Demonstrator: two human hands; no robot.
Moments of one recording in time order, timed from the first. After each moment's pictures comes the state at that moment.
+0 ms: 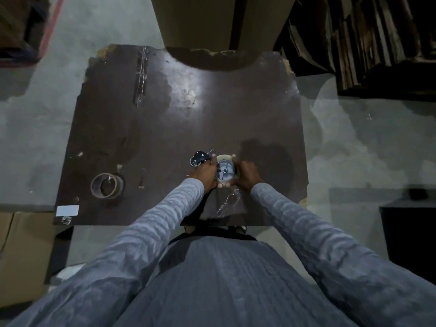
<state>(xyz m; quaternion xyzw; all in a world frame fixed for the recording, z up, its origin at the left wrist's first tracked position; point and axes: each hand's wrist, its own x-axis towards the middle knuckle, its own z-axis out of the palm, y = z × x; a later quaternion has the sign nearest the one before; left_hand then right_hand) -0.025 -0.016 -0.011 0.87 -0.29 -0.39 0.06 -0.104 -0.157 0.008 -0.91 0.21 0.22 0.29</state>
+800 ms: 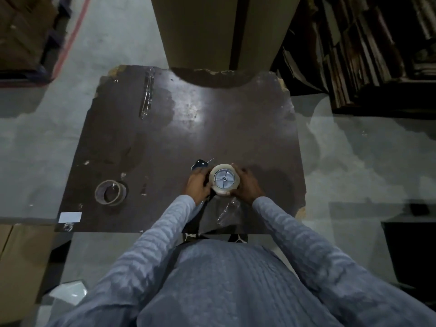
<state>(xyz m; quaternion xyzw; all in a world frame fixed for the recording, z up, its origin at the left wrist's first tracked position) -0.046 0.020 0.004 0.89 -0.22 -0.25 0.31 -0.130 -0.150 0.012 -0.88 0.24 0.17 0.37</state>
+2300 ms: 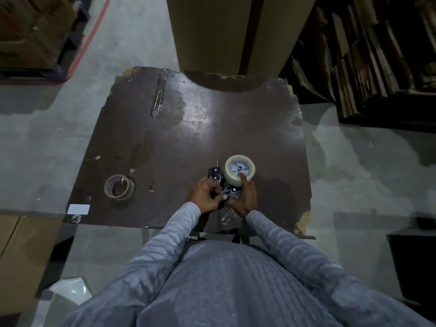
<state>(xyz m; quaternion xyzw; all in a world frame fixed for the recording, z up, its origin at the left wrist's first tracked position) -0.079 0.042 0.008 0.89 -0.25 -0.20 0.32 -0.157 -0.098 0.006 -0.84 0.34 0.08 0.42</state>
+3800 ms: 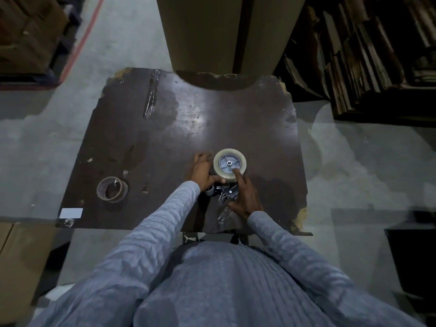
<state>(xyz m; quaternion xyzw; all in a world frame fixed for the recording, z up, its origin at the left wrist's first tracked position) -0.030 0.002 0.015 0.91 -0.25 -0.22 0.23 -0.172 -0.115 0.006 -0.90 0.23 0.09 0.36</state>
